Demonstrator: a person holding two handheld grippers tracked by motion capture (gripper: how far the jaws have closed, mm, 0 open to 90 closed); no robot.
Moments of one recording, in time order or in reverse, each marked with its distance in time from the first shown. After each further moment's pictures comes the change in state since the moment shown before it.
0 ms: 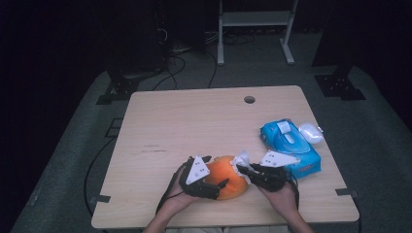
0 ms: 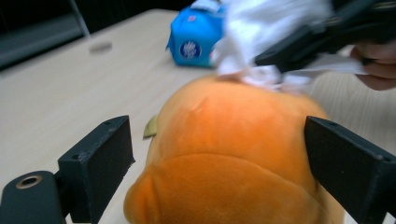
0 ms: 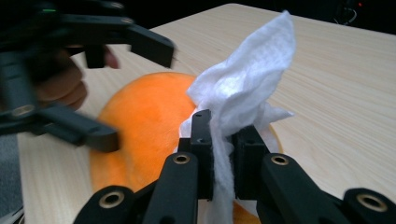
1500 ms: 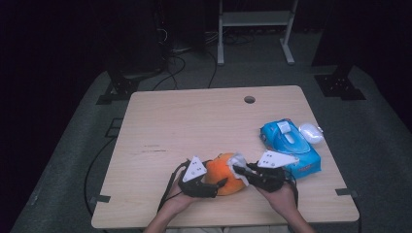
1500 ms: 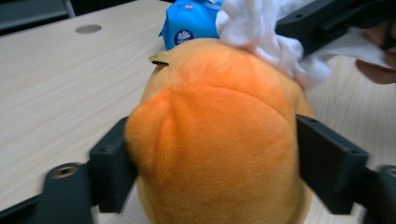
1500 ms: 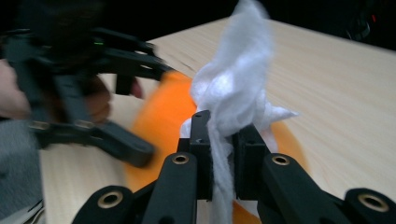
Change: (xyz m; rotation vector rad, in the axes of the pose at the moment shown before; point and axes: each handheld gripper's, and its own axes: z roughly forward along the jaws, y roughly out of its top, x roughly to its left) left arm -0.006 -0.002 0.000 -0.015 -0.012 -0.025; right arm 0.013 0.016 -0.004 -0.019 0.046 -0.065
